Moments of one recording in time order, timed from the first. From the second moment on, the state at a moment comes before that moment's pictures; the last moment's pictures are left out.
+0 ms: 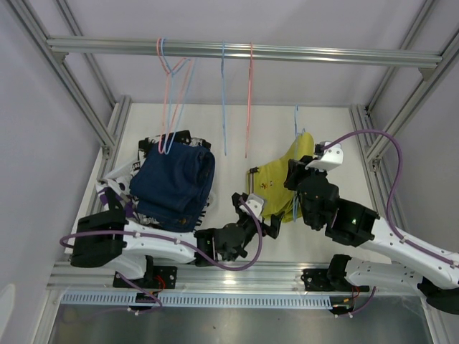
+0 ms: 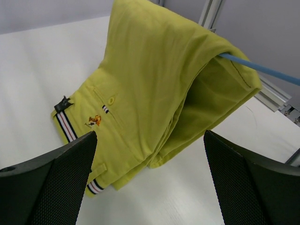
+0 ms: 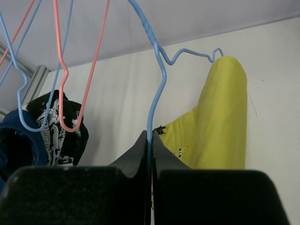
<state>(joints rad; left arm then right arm) -1.46 1.42 0.71 0.68 -0.83 -0.18 1.10 0.89 0.99 -0.31 1.01 0.51</state>
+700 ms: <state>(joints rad) -1.35 1.64 0.78 0.91 -0.72 -0.18 1.10 0.89 1.00 -0.34 0.98 0.53</state>
